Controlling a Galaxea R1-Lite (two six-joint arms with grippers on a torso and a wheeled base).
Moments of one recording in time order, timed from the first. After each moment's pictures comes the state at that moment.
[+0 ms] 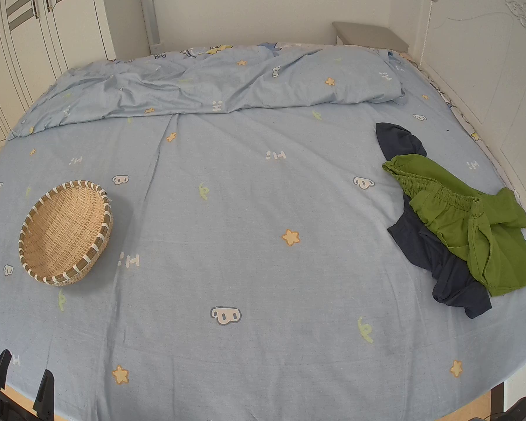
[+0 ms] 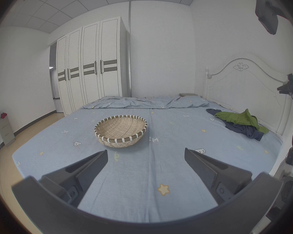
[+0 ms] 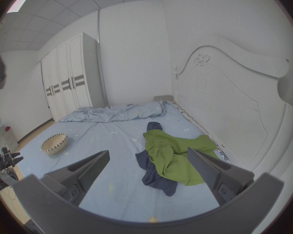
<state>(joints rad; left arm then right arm) 0.00 0.02 -0.02 0.00 0.03 0.00 0.04 0.46 -0.59 0.18 0.00 0.02</state>
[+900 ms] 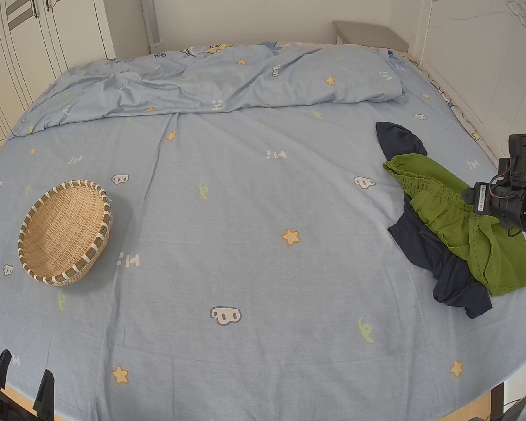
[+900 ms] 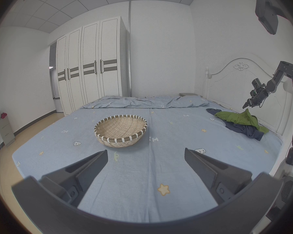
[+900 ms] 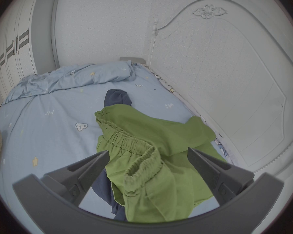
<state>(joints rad) 0.00 0.02 -0.02 0.00 0.03 0.00 0.07 1.61 -0.94 -0.20 -0.41 0.07</state>
